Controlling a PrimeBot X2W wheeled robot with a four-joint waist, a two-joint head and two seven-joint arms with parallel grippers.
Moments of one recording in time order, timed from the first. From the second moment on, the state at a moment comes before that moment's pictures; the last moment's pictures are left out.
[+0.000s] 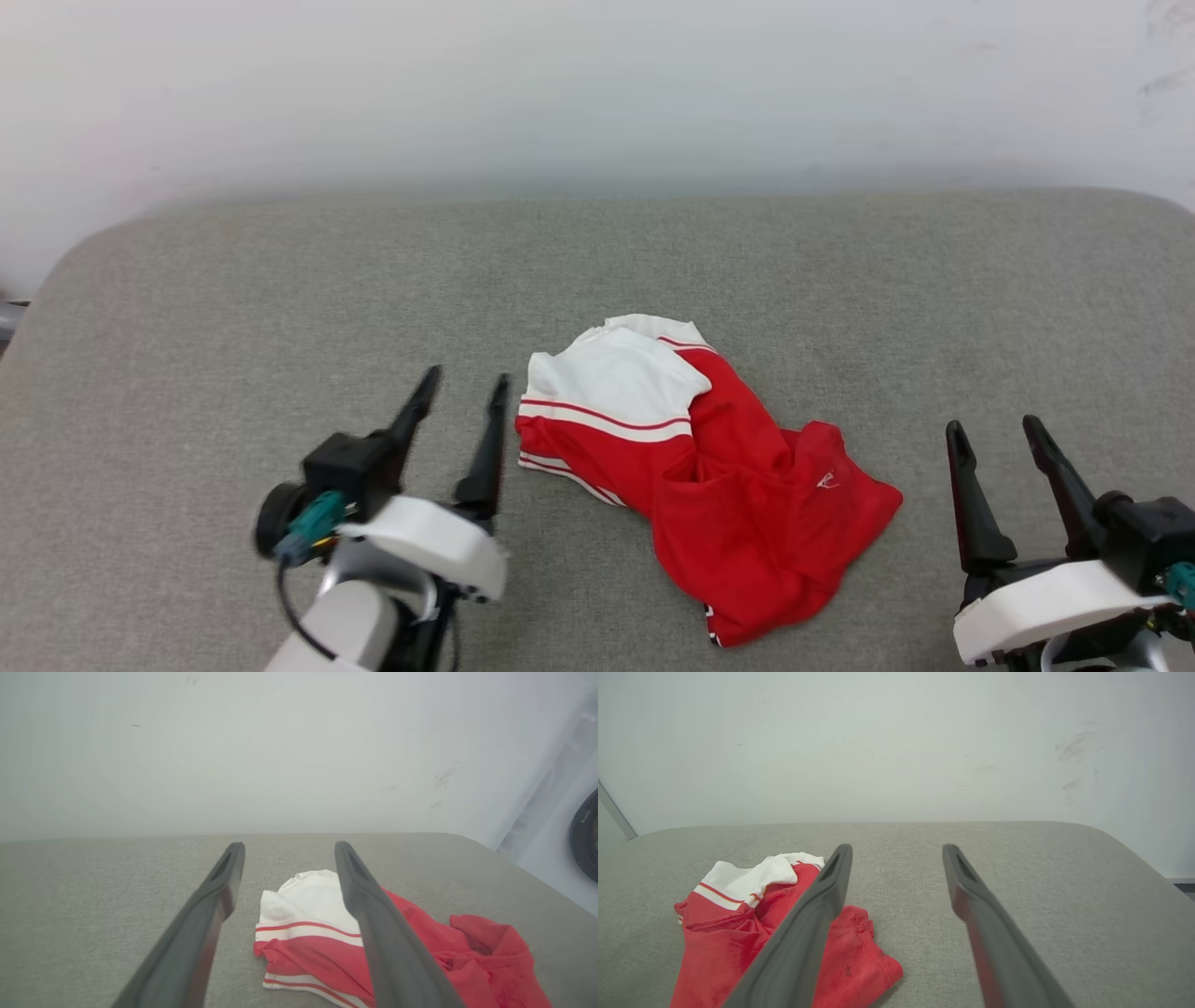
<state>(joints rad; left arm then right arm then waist) -0.27 0.23 -0.45 0.23 -0.49 0.08 -0.26 0.03 -0.05 -0.06 -0.06 0.13 0.13 -0.06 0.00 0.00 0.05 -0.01</state>
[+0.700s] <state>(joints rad) -0.10 0.31 -0.28 0.21 -0.42 0.09 -0.26 0.08 -0.05 -0.06 -0.07 0.14 0.13 -0.04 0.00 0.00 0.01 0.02</state>
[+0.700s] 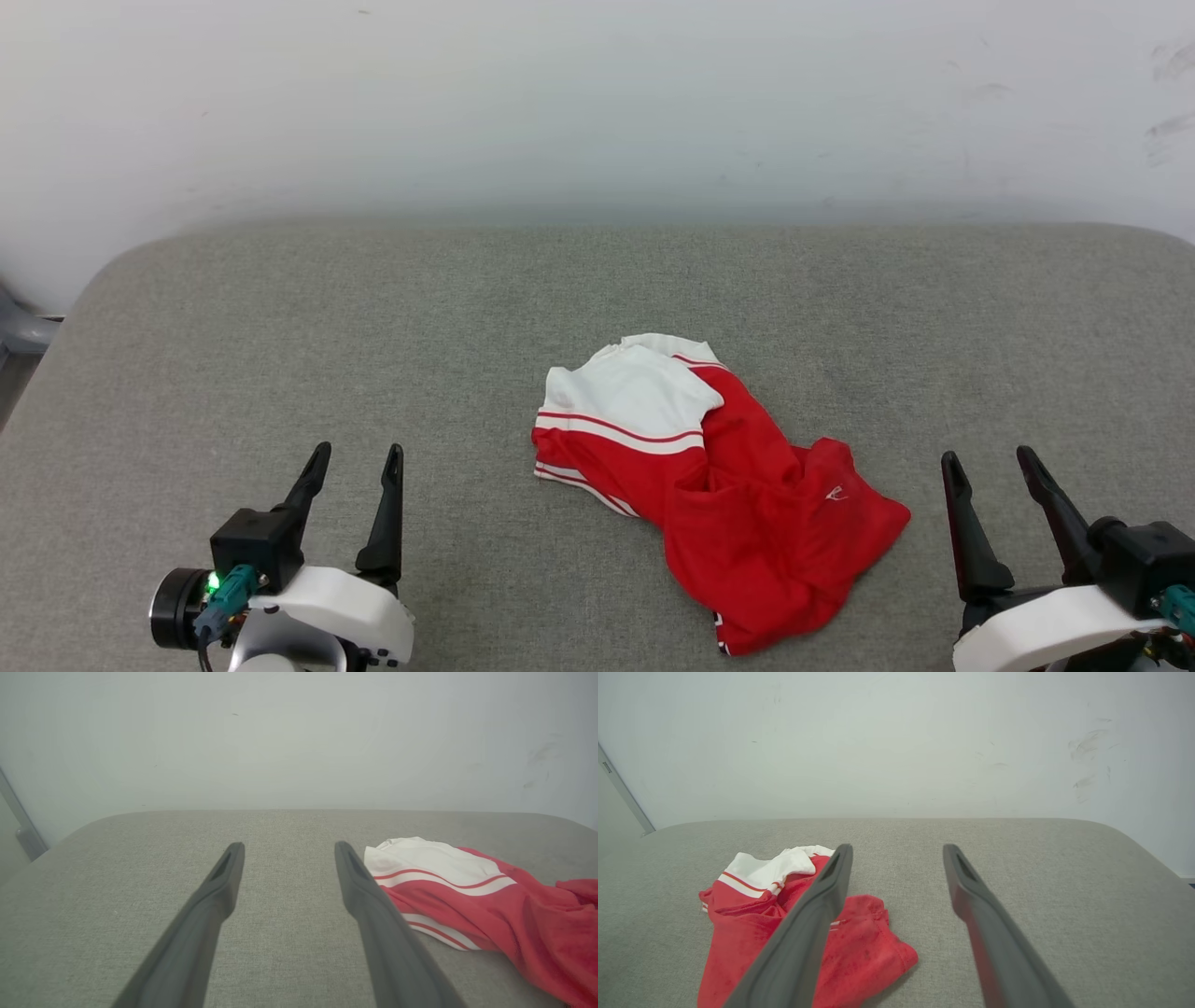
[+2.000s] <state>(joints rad) -0.74 0.32 -0.50 0.60 -0.60 -0.13 0.45 -0.09 -0.05 0.01 -0.01 0.18 0.13 -0.10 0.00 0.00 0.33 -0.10</state>
